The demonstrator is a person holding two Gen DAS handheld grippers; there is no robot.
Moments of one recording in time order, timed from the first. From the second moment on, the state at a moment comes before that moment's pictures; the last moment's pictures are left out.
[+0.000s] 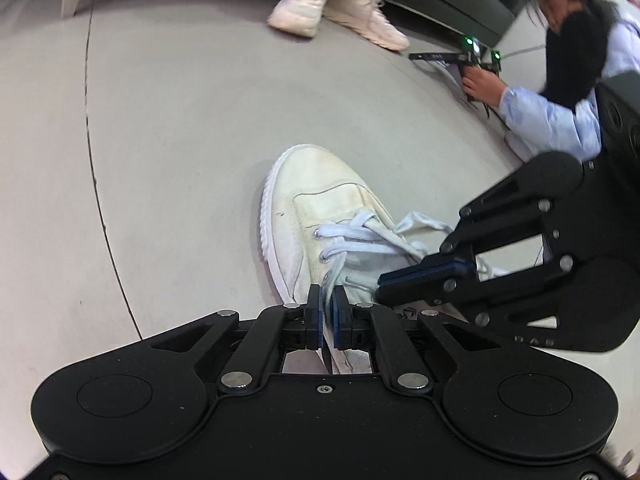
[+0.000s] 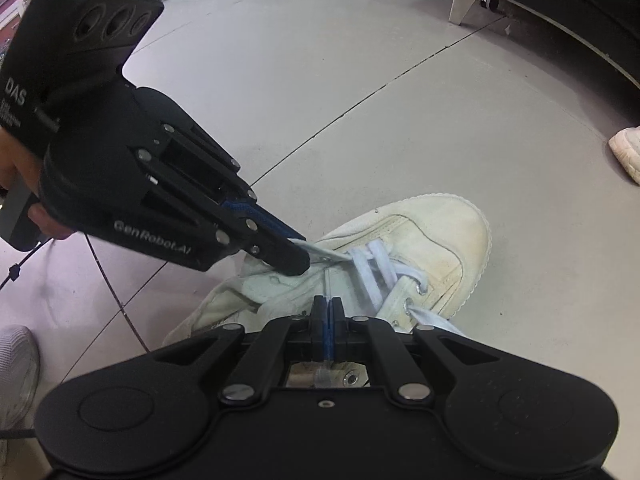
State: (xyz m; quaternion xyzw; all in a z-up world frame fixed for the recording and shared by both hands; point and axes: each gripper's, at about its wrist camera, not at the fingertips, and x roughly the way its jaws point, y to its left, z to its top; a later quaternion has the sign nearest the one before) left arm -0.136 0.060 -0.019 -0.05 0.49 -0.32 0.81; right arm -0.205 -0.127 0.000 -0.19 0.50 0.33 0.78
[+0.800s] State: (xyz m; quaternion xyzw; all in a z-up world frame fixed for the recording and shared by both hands) left arm -0.133 0.066 -0.025 -0.08 0.50 -0.32 0.80; right arm -0.198 -0.123 -0.002 -0.18 0.51 0.33 0.77
